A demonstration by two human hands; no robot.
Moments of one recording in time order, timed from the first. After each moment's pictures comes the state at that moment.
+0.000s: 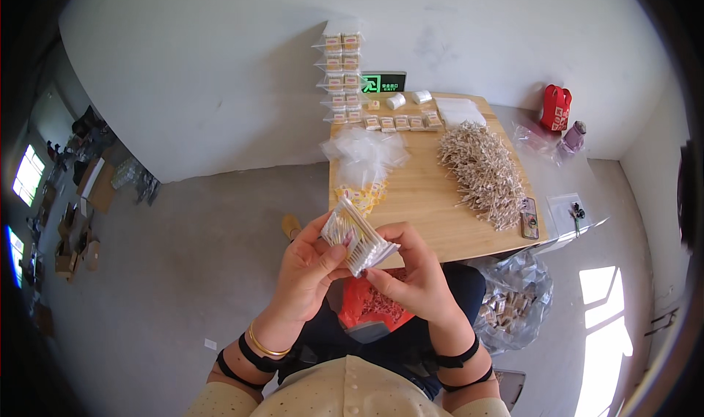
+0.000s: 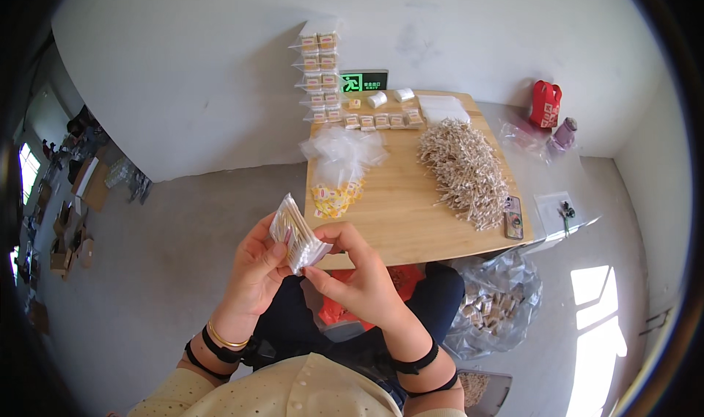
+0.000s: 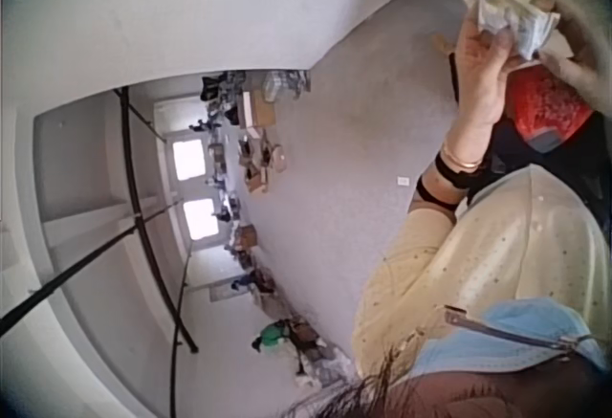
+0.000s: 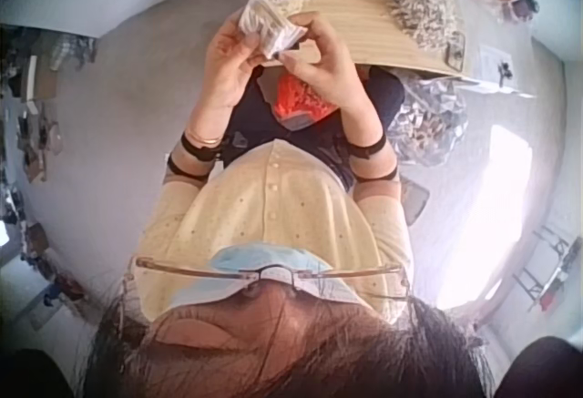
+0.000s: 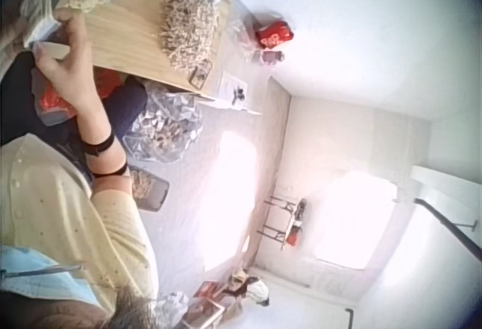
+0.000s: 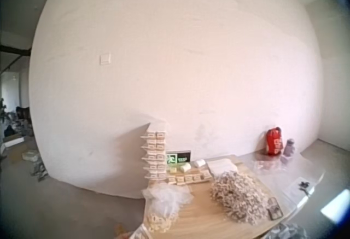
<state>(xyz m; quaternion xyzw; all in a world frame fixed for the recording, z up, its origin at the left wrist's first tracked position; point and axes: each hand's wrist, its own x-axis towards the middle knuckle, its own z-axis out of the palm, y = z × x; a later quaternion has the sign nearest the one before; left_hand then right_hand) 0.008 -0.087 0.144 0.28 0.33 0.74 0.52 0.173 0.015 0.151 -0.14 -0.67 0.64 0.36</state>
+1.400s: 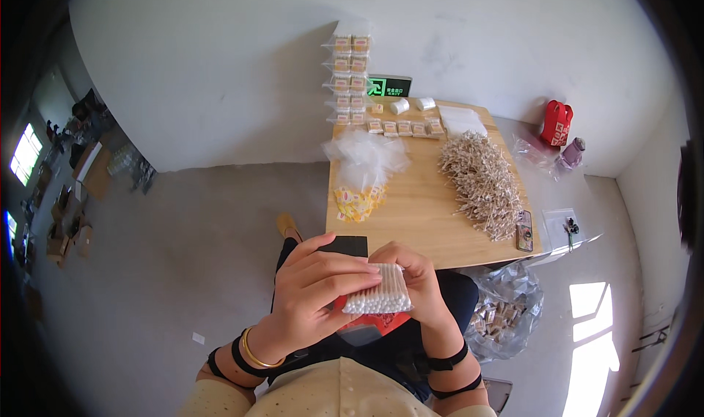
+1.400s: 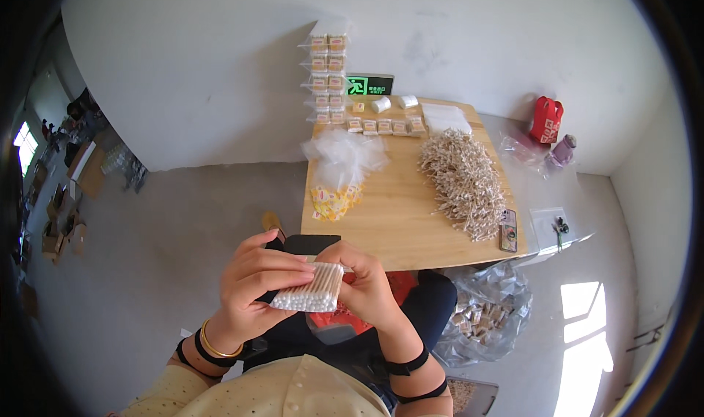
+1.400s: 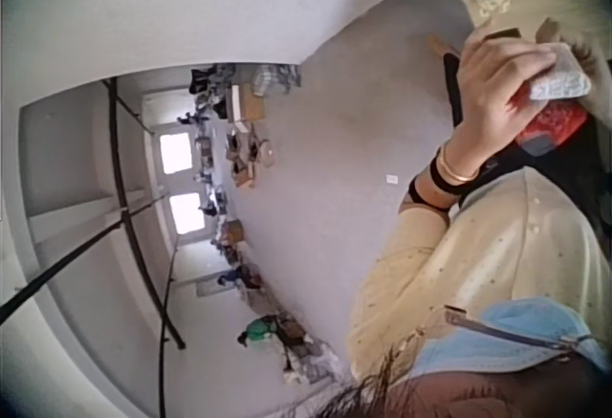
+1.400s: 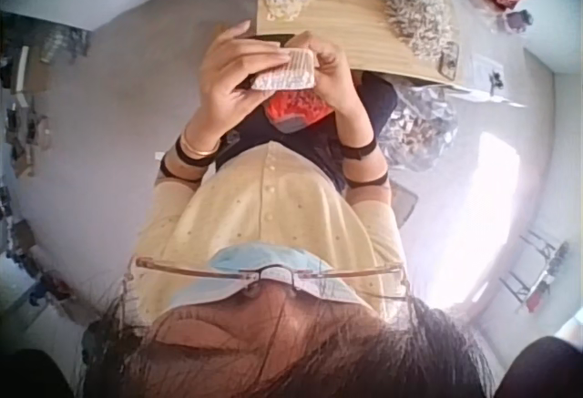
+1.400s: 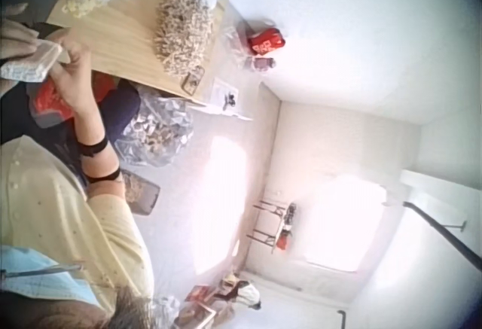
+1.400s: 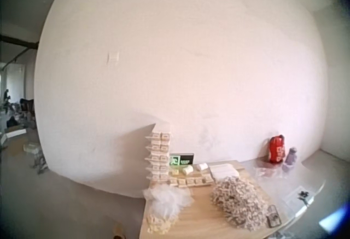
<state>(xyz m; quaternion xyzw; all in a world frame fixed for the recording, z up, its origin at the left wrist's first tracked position) 0.012 -0.104 0.185 0.70 0.52 0.48 -0.04 0.171 0.025 0.119 -0.08 -0.67 0.65 0.34</state>
